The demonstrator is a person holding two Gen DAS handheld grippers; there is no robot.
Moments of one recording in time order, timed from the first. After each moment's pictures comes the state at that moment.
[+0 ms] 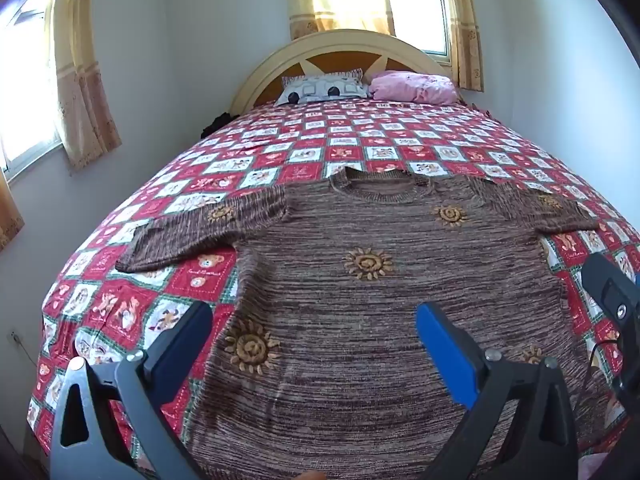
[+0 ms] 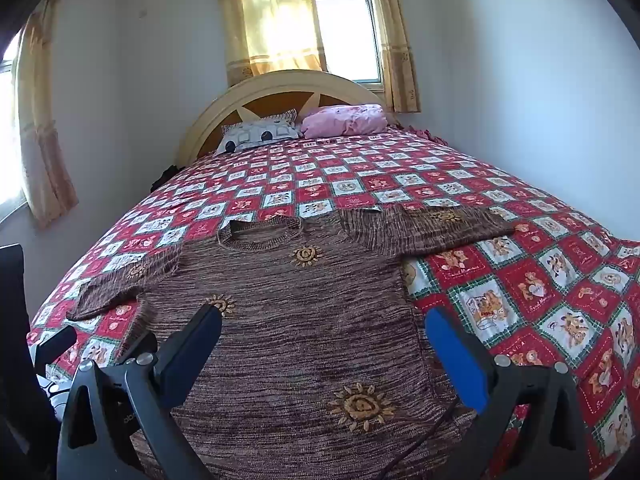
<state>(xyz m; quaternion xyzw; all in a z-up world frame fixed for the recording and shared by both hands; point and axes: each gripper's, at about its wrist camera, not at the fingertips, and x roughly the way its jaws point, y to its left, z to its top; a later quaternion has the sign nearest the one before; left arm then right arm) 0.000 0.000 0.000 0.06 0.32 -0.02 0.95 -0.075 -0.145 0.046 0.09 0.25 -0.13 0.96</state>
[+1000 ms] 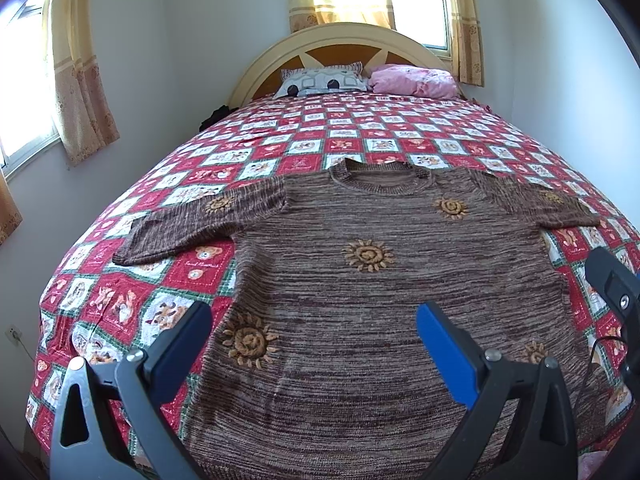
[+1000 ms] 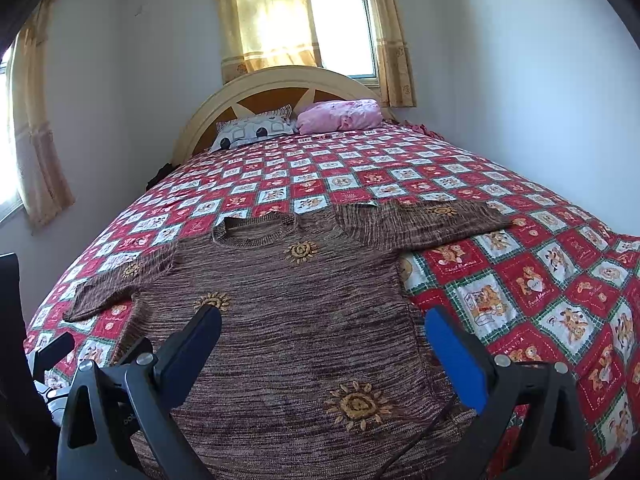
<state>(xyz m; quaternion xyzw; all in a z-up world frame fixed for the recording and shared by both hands) 0.003 0.001 -0.004 0.05 0.33 -0.02 0.94 -0.073 -0.151 0.042 0.09 0.26 -0.13 0.95</state>
